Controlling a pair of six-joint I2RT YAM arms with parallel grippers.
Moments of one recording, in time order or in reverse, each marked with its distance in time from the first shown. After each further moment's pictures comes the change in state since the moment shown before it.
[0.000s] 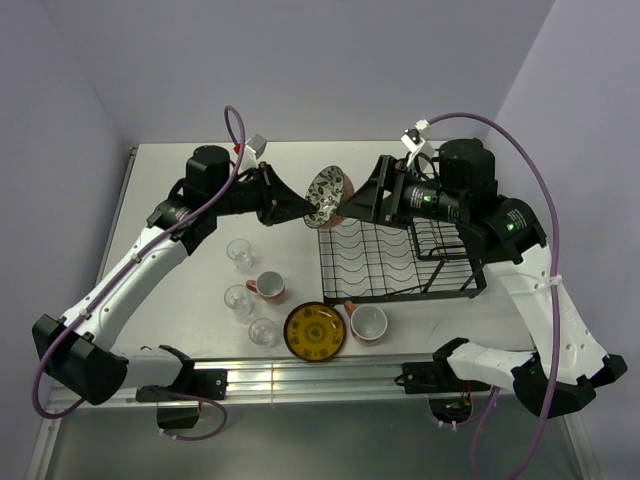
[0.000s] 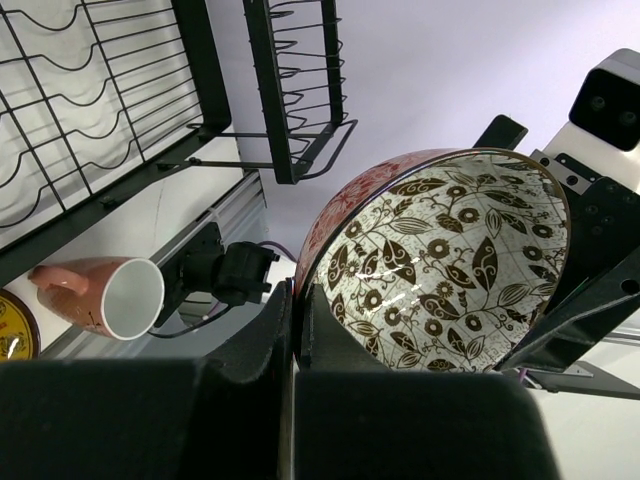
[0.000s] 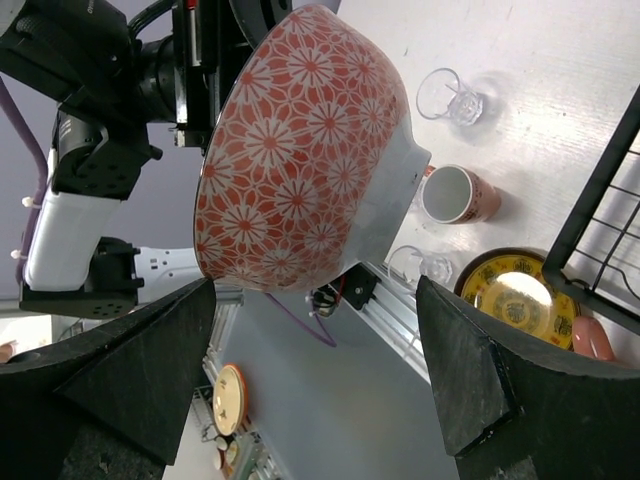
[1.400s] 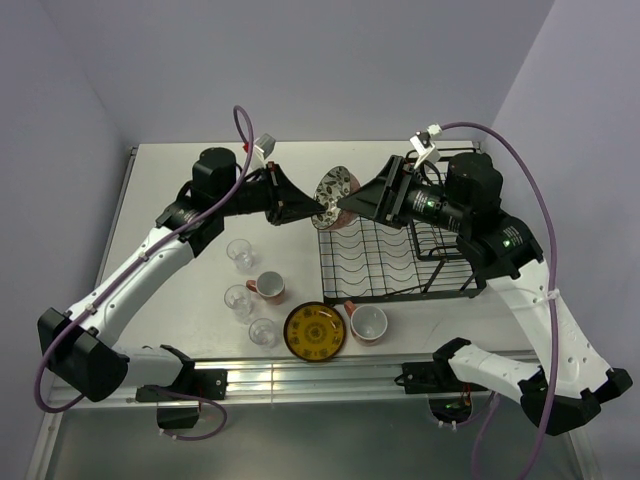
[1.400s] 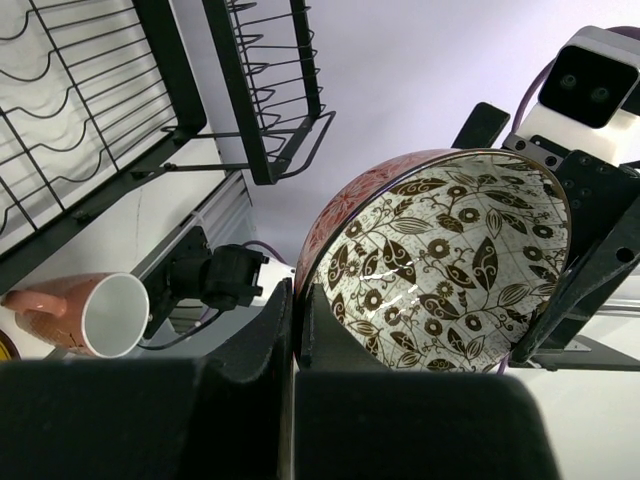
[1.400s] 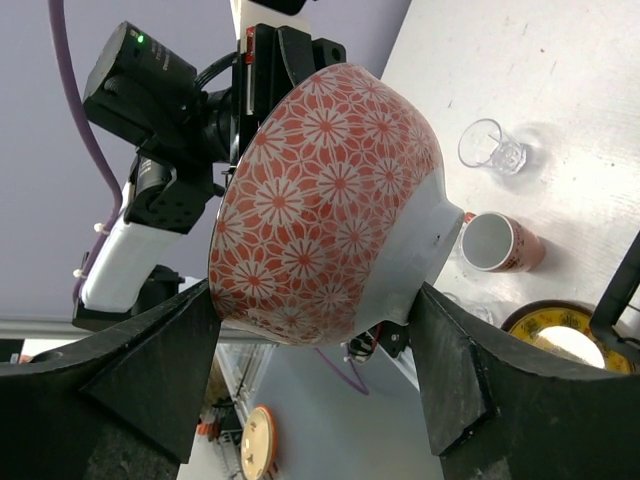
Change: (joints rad) left arm -0.034 0.020 -0.025 0.124 0.016 -0.016; right arm -0.004 -0.103 -0.179 0.267 -0.003 0.131
